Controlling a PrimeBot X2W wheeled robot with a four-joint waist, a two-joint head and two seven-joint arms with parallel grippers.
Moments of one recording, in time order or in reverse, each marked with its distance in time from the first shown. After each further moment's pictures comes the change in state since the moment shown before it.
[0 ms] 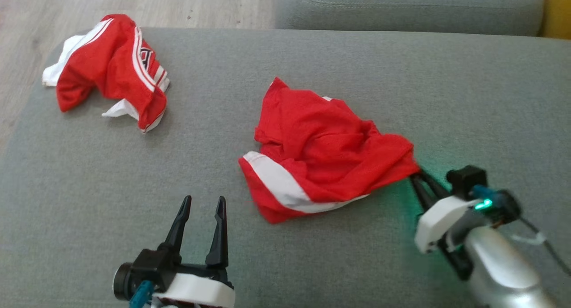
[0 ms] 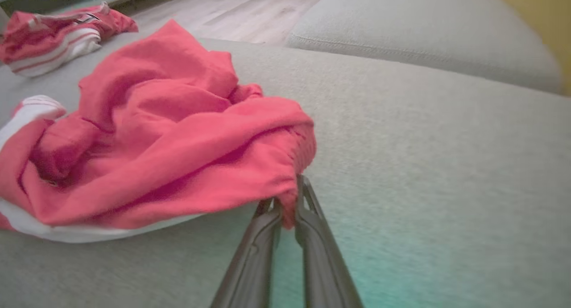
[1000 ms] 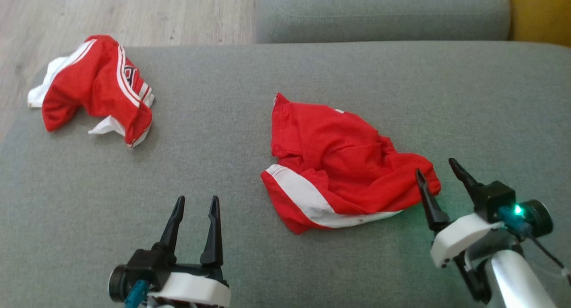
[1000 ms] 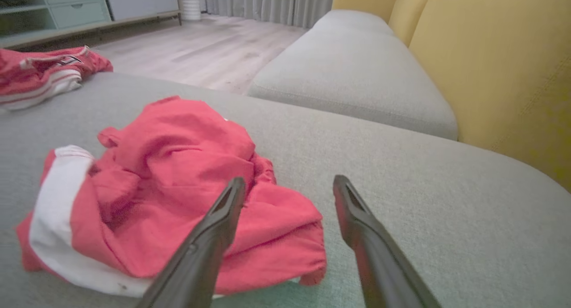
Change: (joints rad) left arm 0.000 -0.001 0.019 0.011 -0.010 0.004 -0.003; right arm 0.259 0.025 -0.250 -0.469 -0.242 0.000 0.133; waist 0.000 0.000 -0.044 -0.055
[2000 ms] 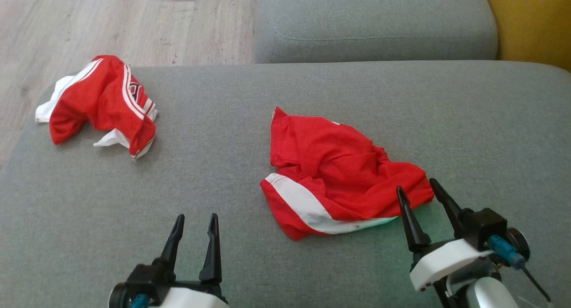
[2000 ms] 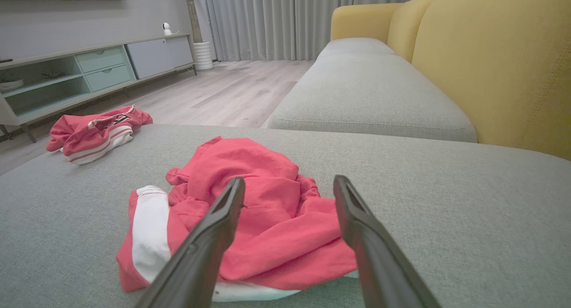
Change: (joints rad) left arm 0.051 0.002 0.001 0.015 -0.010 -0.008 0.000; right arm 0.124 0.110 0.000 -0.109 0.047 0.000 -0.035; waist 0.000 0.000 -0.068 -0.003
